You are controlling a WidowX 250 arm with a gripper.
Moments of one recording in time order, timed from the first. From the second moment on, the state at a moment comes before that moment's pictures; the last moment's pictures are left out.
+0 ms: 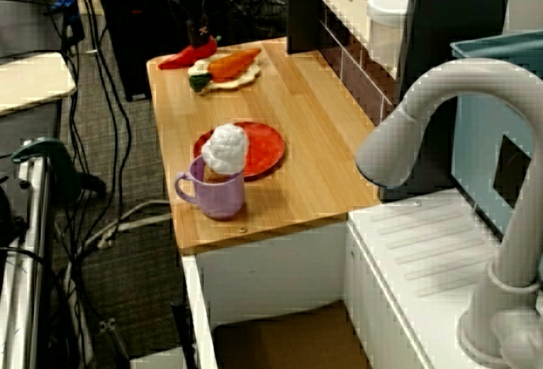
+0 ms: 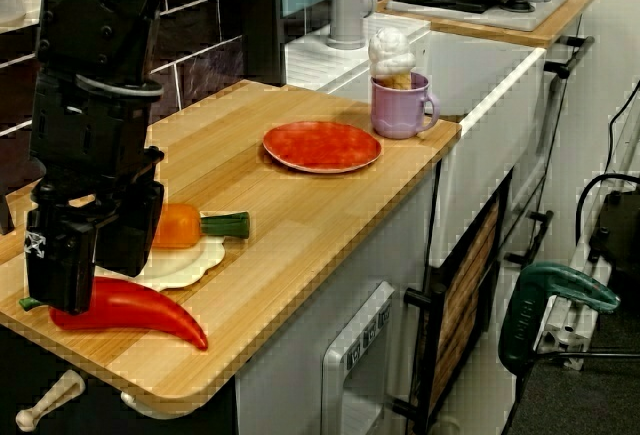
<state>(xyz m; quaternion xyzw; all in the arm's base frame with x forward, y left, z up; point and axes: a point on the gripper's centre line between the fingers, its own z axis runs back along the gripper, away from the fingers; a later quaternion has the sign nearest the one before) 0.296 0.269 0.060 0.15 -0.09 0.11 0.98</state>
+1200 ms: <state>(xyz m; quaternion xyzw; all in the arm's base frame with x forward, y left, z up) 0.299 0.266 0.047 0.15 -0.07 0.11 0.98</state>
